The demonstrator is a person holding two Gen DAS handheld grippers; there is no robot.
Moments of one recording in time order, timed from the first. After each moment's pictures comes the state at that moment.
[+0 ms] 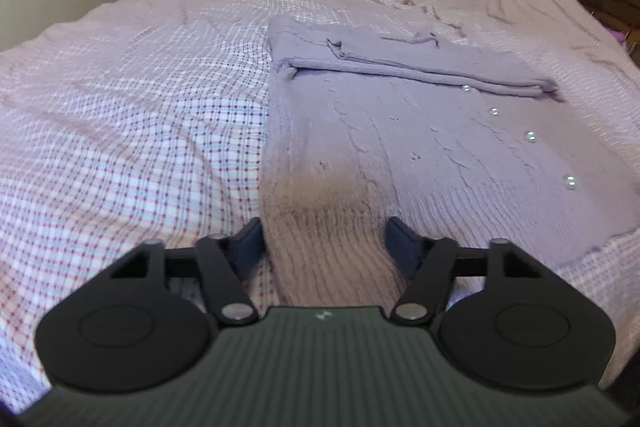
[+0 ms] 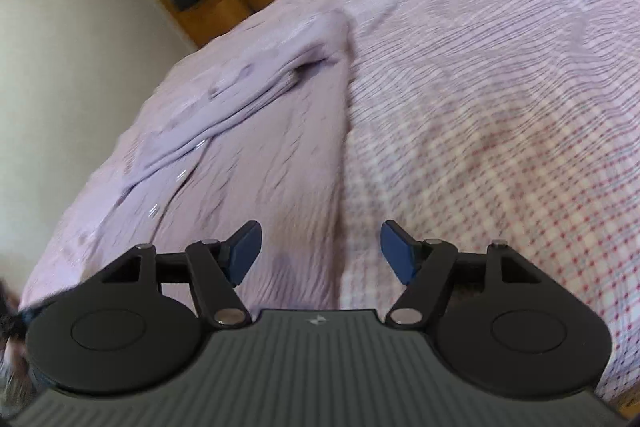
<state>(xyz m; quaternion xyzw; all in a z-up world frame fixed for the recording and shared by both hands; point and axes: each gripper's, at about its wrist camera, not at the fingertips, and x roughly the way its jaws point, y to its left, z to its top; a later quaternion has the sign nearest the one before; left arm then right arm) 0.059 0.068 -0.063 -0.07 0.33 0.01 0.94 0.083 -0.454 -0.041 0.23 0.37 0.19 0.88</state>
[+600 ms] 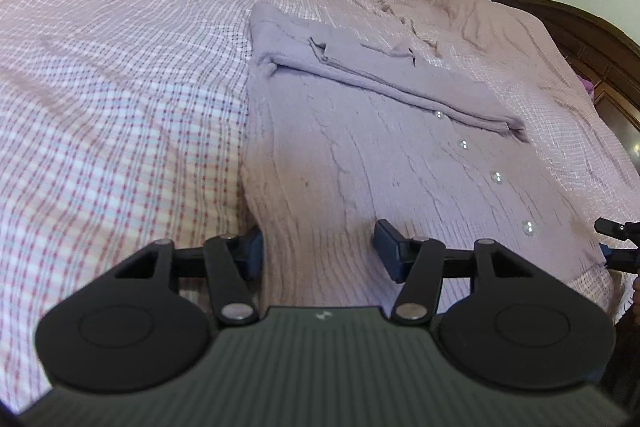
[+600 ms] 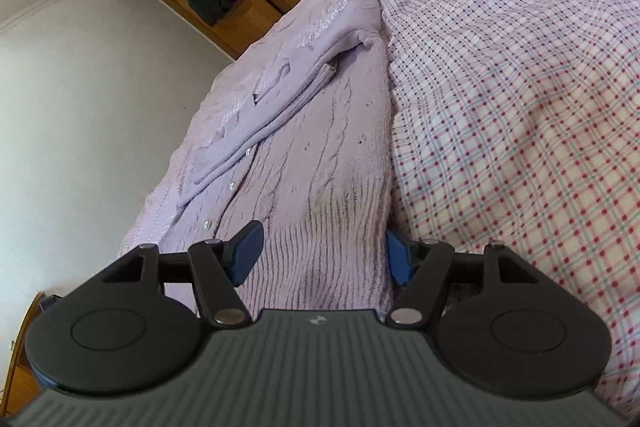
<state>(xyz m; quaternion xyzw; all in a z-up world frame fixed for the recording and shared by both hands) 0.069 0.089 -0.060 -0.17 0.33 -0.05 0.93 0.096 -0.448 -0.047 0.32 0.37 0.24 0.84</state>
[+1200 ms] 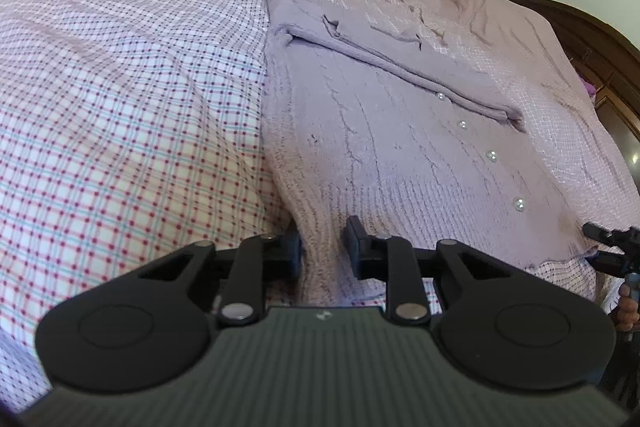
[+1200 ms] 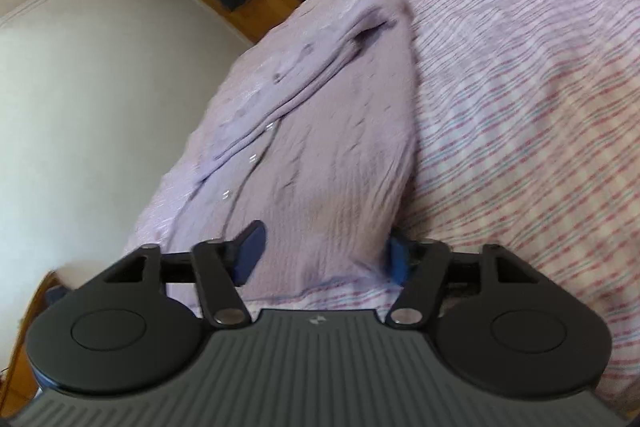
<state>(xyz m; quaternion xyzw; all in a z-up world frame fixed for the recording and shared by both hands) 0.047 0.094 -0.063 -0.20 0.36 -0.04 0.91 0.082 -0.440 -0.055 0.31 0.37 0.28 0.83</state>
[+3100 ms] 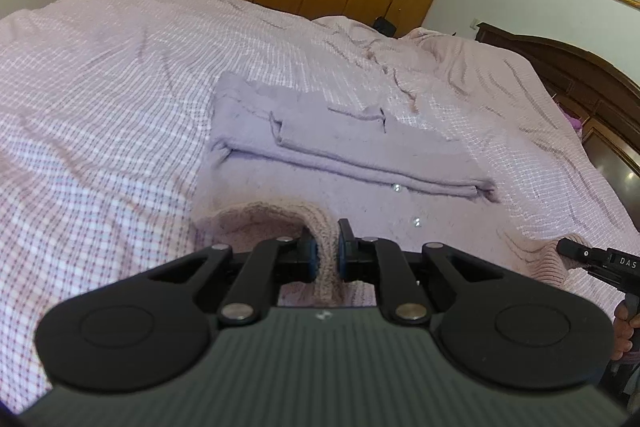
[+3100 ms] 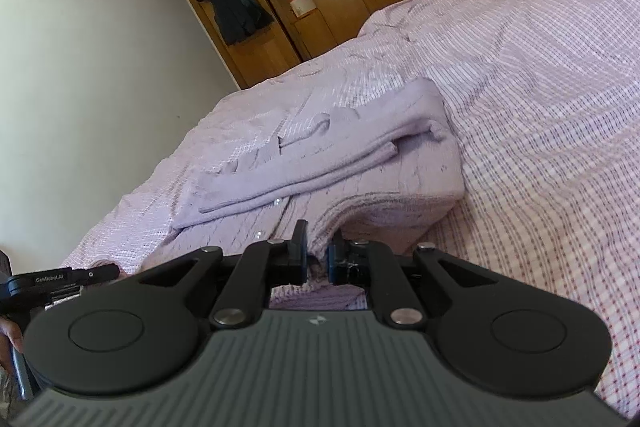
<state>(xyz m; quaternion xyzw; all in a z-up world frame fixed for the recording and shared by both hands) 0.100 0.063 0.000 -0.18 0.27 -0.04 0.94 0.098 -0.386 0.015 0.20 0.27 0.23 0.91</state>
